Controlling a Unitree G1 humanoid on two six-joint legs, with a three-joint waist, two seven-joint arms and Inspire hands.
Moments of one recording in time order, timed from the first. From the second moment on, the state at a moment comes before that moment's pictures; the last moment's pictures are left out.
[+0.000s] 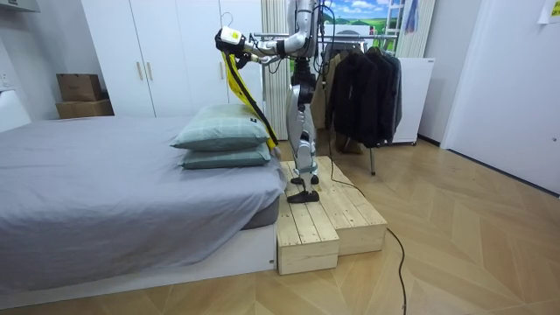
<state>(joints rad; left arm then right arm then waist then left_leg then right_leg) -0.12 0.17 -0.34 0.11 0.62 0.00 0.57 -0.13 -0.22 0.31 0.40 -0.81 -0.02 -0.68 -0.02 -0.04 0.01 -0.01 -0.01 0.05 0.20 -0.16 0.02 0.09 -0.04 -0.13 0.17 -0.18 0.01</state>
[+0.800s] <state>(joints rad) -0.13 0.18 -0.33 0.11 0.62 -0.01 0.58 -0.13 -0.23 0.32 0.42 -0.81 -0.06 -0.68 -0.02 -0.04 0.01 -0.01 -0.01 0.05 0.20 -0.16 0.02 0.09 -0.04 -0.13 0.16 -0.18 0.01</state>
